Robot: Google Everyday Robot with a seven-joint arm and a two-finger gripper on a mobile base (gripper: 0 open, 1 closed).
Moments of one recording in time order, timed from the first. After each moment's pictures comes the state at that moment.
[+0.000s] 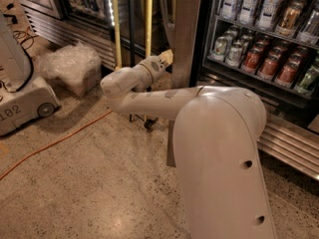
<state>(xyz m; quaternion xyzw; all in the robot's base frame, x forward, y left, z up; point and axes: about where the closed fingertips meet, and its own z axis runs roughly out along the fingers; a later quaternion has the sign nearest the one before) 0.812 -0.069 0.823 -0.02 0.68 -0.53 0.51</state>
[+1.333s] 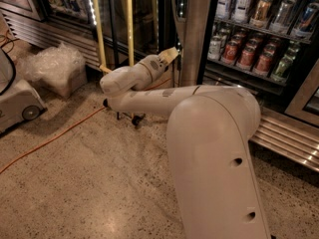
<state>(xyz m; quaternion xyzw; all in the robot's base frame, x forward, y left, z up) 0.817 -0.069 0.825 -0.02 0.67 -0.54 0.51</state>
